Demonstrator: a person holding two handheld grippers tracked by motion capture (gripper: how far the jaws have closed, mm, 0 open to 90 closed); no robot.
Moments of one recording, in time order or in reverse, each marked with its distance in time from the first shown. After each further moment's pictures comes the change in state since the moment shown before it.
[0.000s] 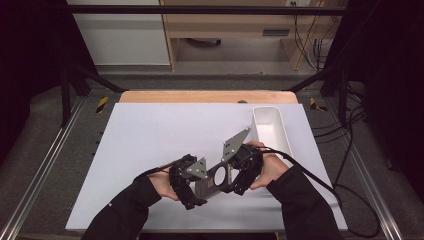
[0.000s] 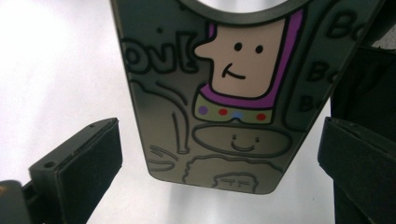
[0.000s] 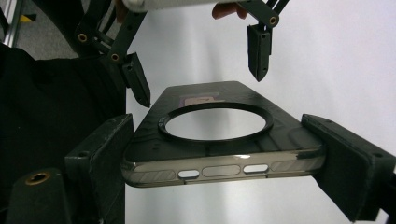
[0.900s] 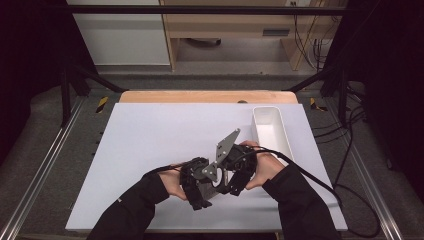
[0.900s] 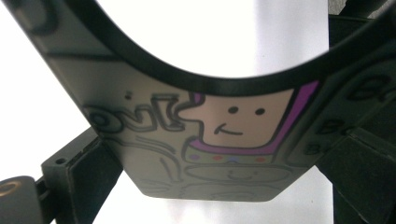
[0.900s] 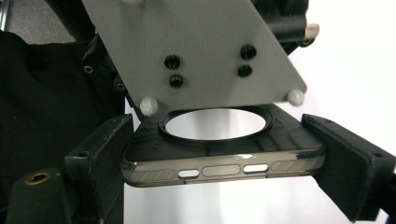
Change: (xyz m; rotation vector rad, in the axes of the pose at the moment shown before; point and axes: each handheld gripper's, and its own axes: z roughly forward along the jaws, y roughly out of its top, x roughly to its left) left arm 0.001 0.020 0.020 0.123 -0.057 0.040; right arm 0.003 0.013 0.007 0.071 0.001 -0.034
